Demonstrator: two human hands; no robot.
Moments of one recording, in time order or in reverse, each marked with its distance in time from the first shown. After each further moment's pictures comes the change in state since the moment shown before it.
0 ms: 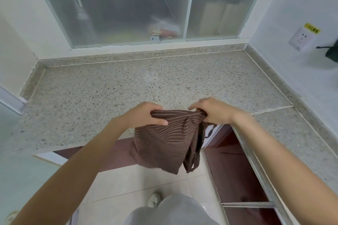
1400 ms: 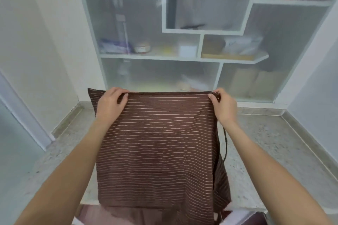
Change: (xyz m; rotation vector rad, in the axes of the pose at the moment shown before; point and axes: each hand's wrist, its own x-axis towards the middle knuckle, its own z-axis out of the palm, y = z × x) left_hand 0.033 -0.065 -0.205 0.681 1.222 -0.014; right_hand 0.182 0.050 -0.133 0.327 1.012 0.236
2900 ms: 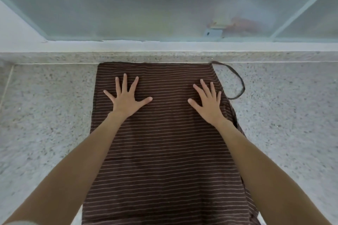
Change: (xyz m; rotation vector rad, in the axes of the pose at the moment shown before) left_hand -0.048 -0.164 0.346 0.181 -1.146 -0.458; right_hand 0.023 0.163 0.349 -0.202 -0.827 0.138
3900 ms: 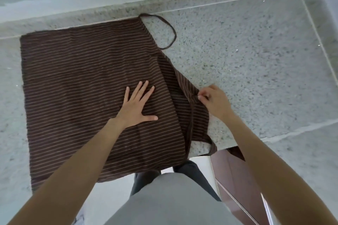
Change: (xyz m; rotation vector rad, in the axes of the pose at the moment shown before) left_hand -0.161 0.166 0.115 0.147 -0.134 0.644; right_hand -0.216 0.166 -0.055 0.210 0.111 0.209
